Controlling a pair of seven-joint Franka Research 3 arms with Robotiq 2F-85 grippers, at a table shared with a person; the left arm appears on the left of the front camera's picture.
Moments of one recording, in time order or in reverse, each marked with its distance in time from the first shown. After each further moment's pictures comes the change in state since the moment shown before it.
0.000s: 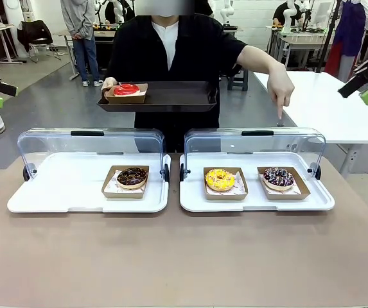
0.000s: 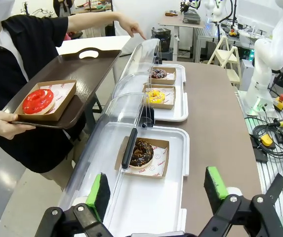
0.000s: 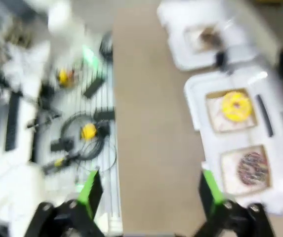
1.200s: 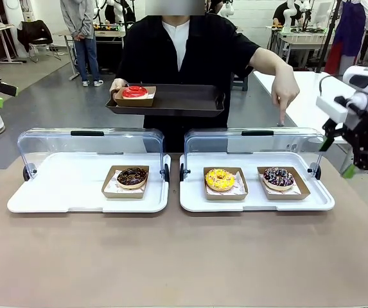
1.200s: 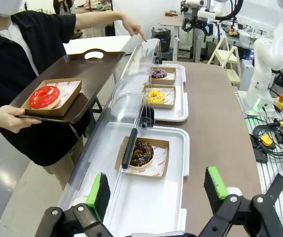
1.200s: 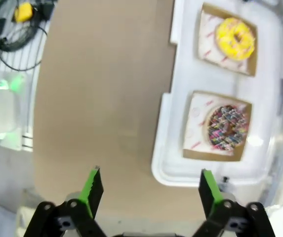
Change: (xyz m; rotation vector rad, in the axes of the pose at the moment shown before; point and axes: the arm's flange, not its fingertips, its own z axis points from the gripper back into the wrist) left arm 0.000 0.000 0.000 0.000 0.000 0.000; right arm -0.066 -0.033 -0.131 -0.217 0.473 0.358
